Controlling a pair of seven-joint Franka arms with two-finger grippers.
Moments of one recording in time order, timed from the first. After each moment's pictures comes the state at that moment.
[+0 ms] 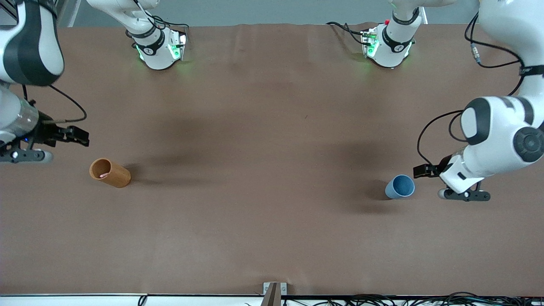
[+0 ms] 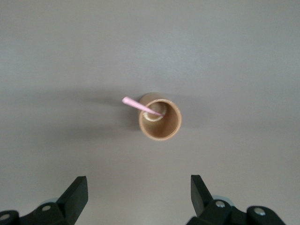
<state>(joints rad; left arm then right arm) -0.04 0.42 0.00 -1.75 -0.07 2.11 0.07 -0.01 0.14 -0.03 -1.74 -0.10 1.80 -0.03</state>
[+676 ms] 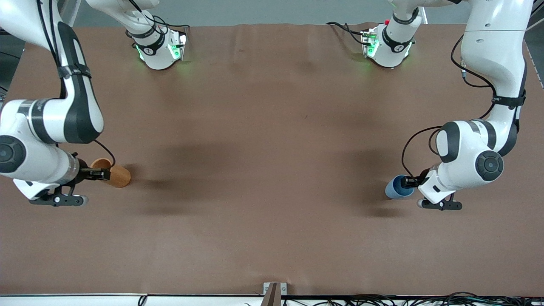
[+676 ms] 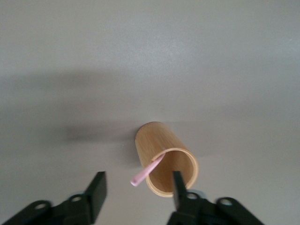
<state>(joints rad) -0.05 0.55 -0.01 -1.75 -0.07 2.22 0.07 0.05 0.44 -0.03 -1.55 -0.19 1.85 0.14</state>
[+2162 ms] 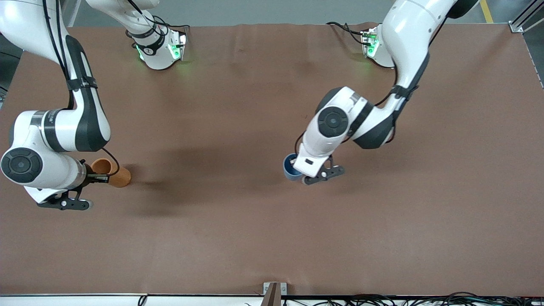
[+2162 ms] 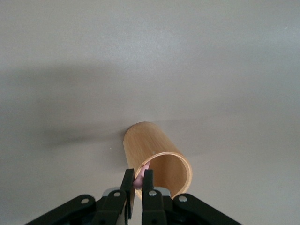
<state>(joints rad) -0.38 0.66 -0.34 -1.49 0.12 2.13 -1.02 0.04 0.47 -0.03 -1.56 -0.22 1.86 0.17</state>
